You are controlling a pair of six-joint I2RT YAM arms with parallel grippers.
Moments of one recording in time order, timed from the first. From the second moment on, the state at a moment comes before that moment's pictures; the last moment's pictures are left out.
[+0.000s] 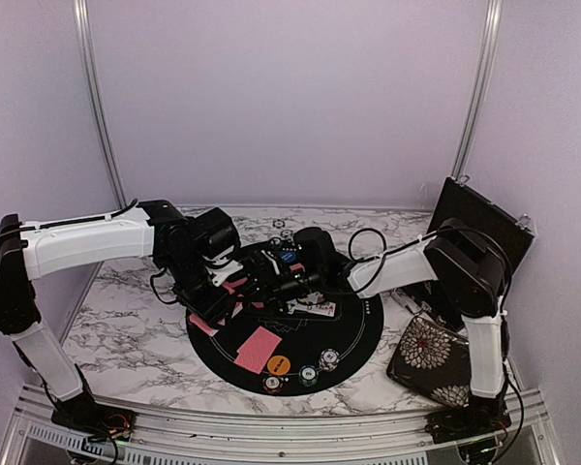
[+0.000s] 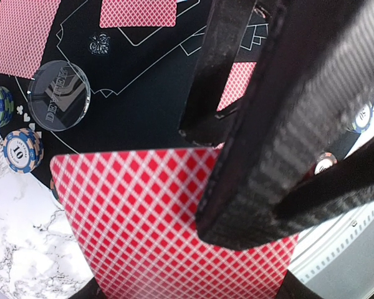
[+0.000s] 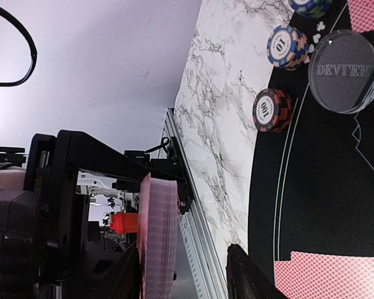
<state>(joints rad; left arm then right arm) -0.85 1.68 1.37 -1.10 0.09 -0.15 0.85 2.12 1.28 0.47 -0.91 1.08</state>
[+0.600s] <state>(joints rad) -0.85 1.67 1.37 -1.10 0.09 -0.15 0.83 2.06 1.25 0.45 -0.90 1.08</state>
